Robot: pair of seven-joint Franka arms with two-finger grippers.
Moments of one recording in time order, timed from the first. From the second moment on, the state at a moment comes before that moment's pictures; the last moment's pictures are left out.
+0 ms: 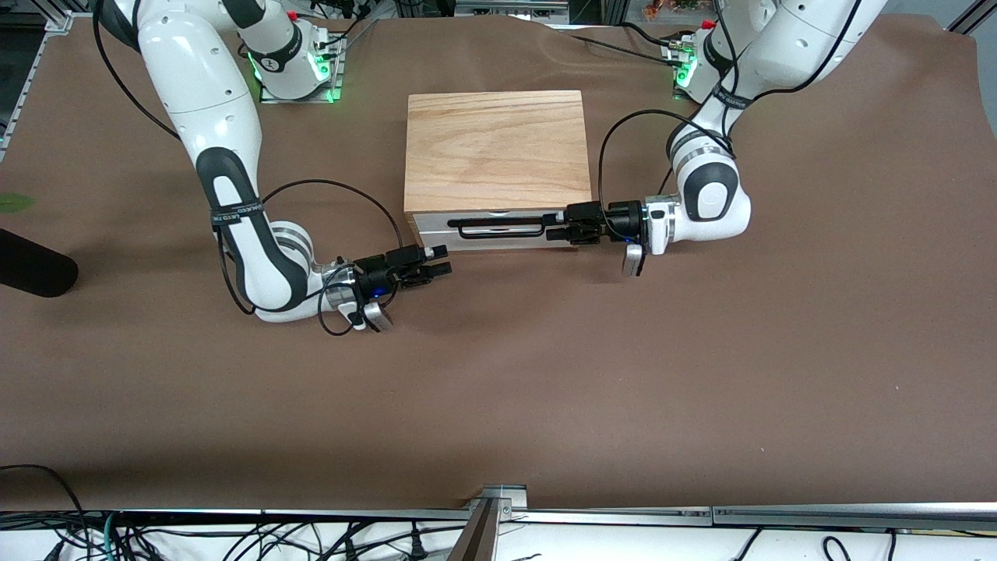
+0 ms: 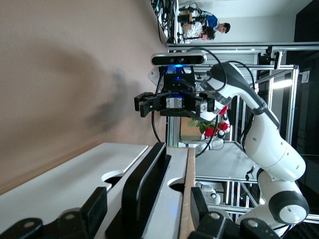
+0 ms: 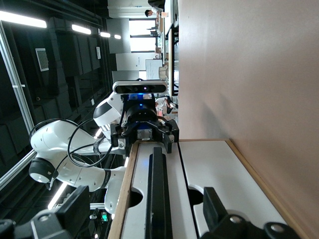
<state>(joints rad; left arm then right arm) -0.03 0.48 -0.36 -2.20 -1.77 2.02 1.11 0.31 0.82 -0.03 -1.67 1.58 1.58 -0.91</state>
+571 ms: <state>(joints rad) -0.04 0.54 -0.36 -2.18 -1.81 2.02 1.17 0.35 0.86 -0.03 -1.68 1.62 1.59 -0.96</state>
